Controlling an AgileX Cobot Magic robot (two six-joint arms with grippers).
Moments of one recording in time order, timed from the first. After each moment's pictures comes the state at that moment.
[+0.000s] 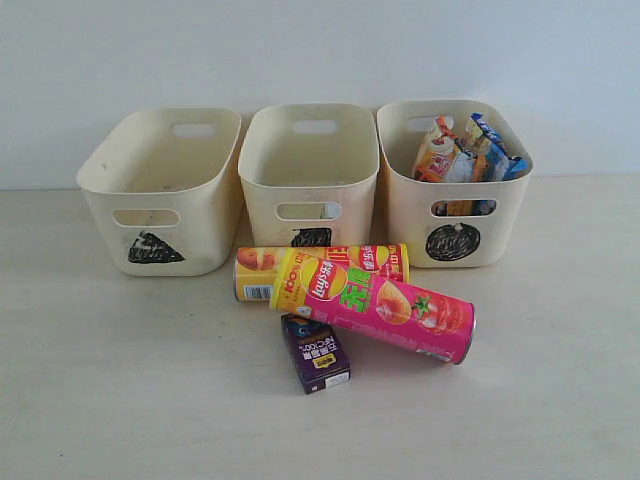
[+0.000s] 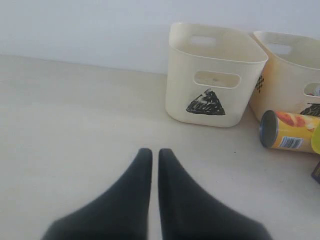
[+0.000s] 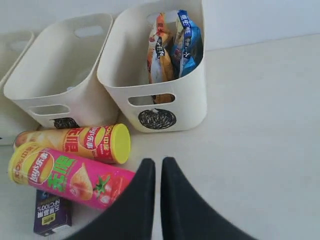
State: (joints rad) left arm 0.06 0.00 0.00 -0.17 0.29 0.07; right arm -0.03 0.81 -0.63 0.70 0.46 -0.48
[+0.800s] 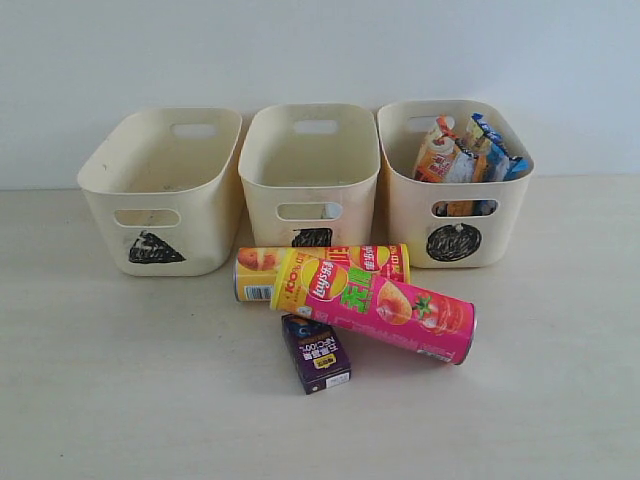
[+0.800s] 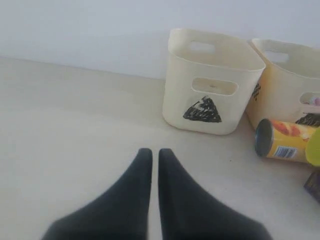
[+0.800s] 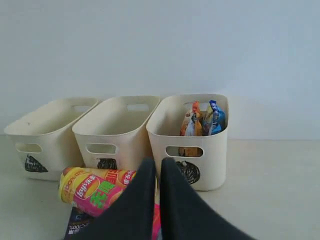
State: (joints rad) left arm 0.06 0.00 0.00 -0.20 0.27 0.07; right arm -0.03 0.03 -0.35 0.72 0.52 -0.52
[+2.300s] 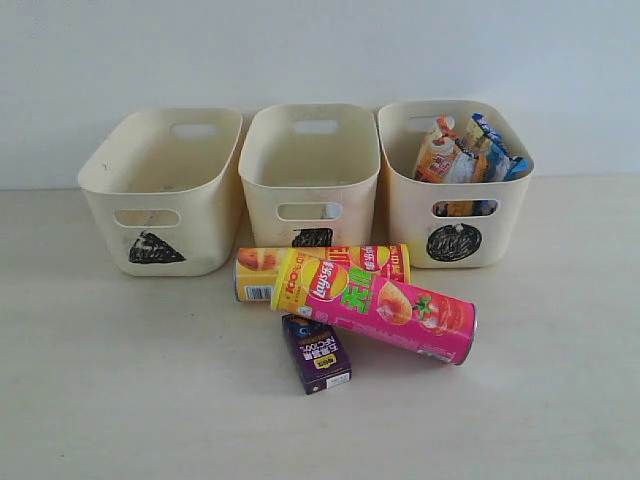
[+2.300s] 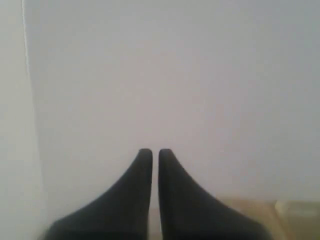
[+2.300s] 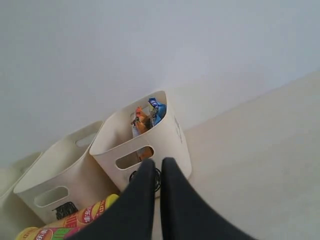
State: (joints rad) left arm 0.06 0.39 -0.74 0.24 0.26 -0.21; right arm 0.02 0.03 0.00 0.74 0.03 -0.24
